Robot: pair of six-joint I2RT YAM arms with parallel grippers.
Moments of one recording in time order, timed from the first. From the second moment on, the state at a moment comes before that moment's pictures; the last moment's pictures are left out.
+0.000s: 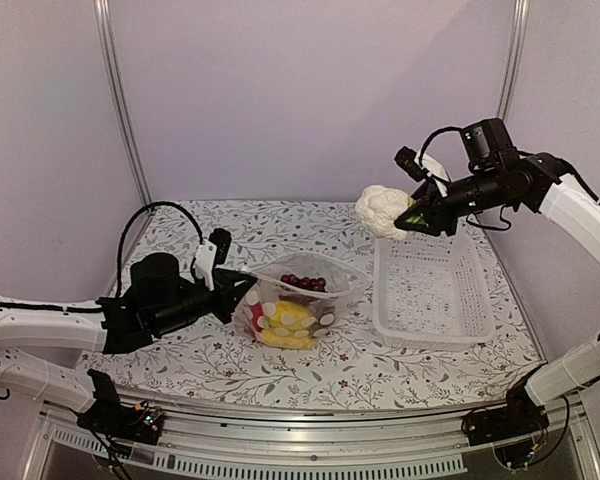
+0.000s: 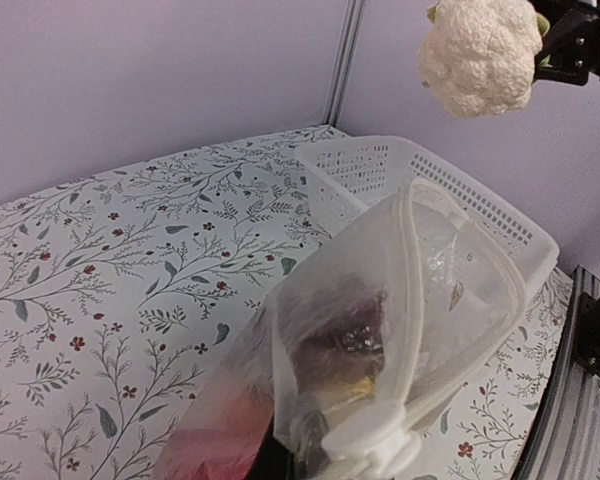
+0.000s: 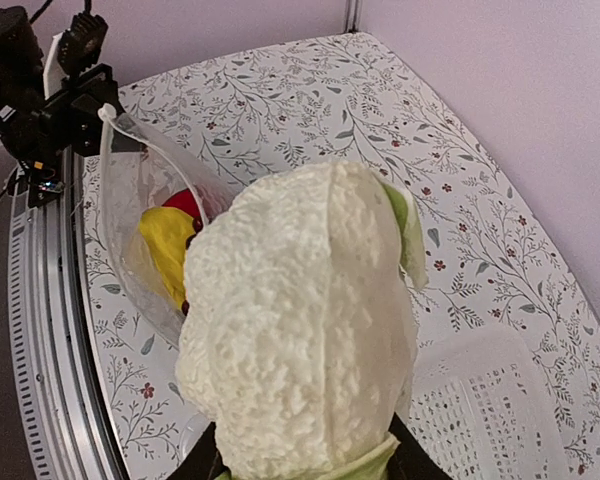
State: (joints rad) left arm -0.92 1.12 0.48 0.43 -0.11 -0.21; right arm 0.45 1.37 1.48 -0.84 -0.49 -0.46
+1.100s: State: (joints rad) left arm -0.92 1.15 0.46 0.47 -0.10 -0.19; right arm 0.77 1.67 1.63 -0.89 -0.60 -0.56
